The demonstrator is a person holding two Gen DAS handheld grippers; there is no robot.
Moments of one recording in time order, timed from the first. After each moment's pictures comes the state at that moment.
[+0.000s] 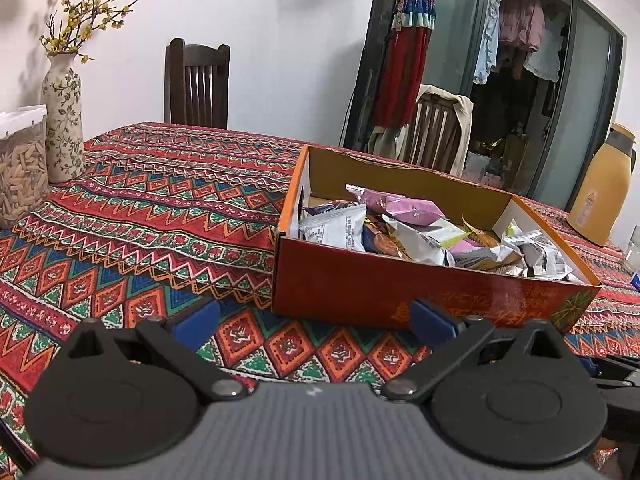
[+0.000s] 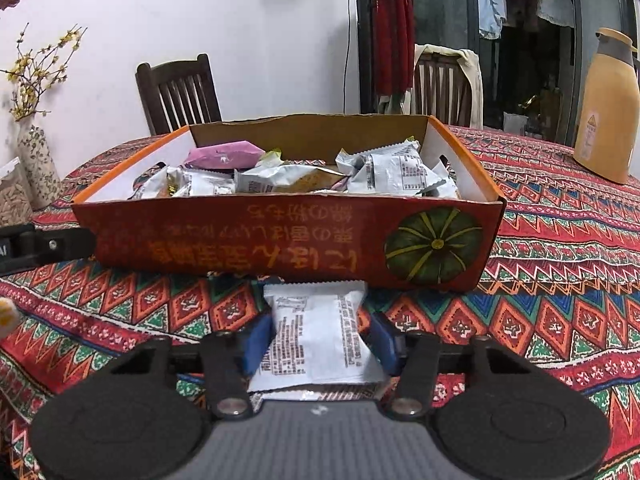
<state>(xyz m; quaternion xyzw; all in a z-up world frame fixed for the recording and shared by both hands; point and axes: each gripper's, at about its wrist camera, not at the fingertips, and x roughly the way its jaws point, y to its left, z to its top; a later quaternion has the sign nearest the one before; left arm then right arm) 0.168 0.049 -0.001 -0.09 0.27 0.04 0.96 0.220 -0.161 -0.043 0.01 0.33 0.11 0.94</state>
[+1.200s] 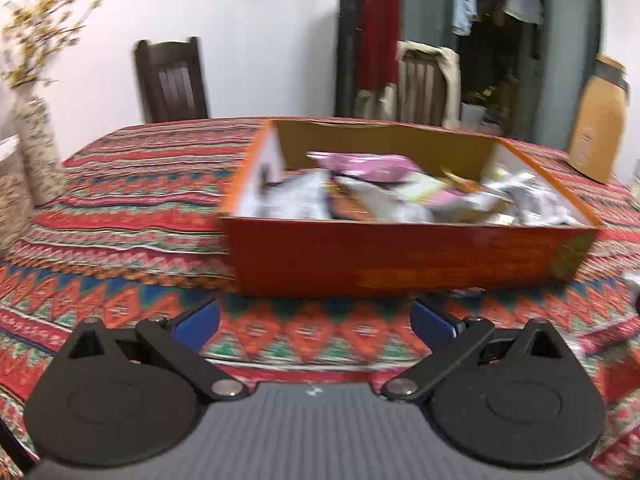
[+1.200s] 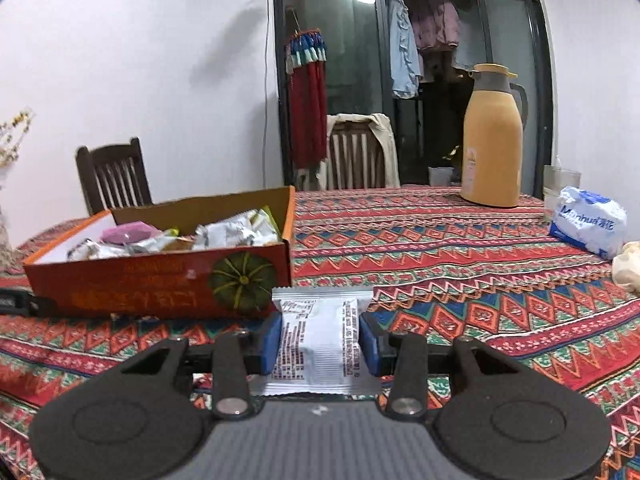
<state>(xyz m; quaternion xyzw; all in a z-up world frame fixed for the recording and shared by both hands) 0.178 0.000 -0.002 -0.01 0.32 0.02 0.95 0.154 -0.267 -0.027 0.04 0.22 0.01 0.98</state>
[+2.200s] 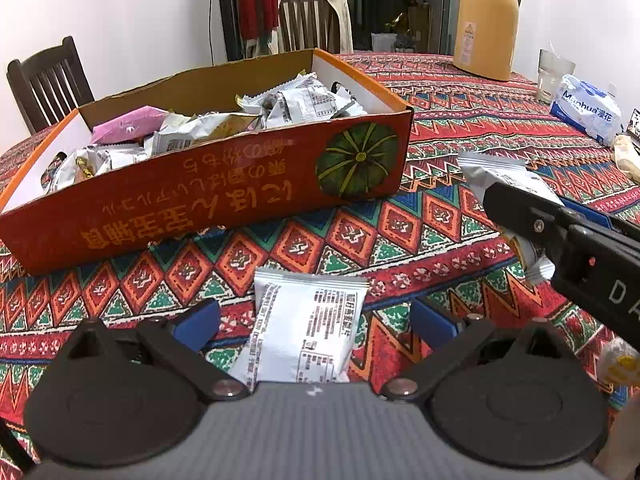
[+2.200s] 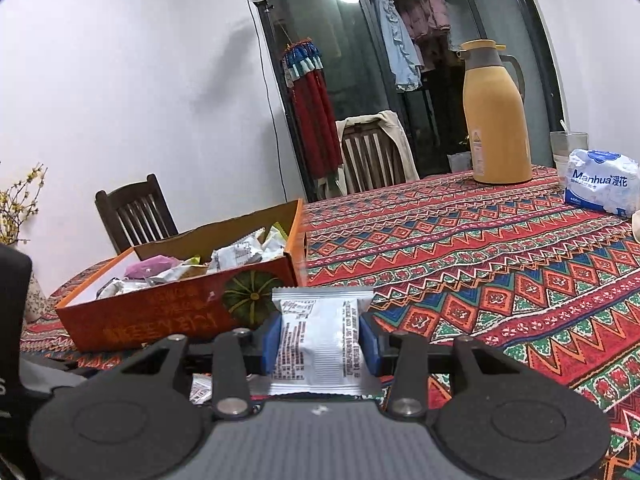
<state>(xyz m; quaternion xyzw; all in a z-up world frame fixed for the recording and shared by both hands) 0.180 -0.148 -0.033 0.06 0.39 -0.09 0.92 0.150 -0.293 -0.030 0.12 0.20 0.05 0.97</state>
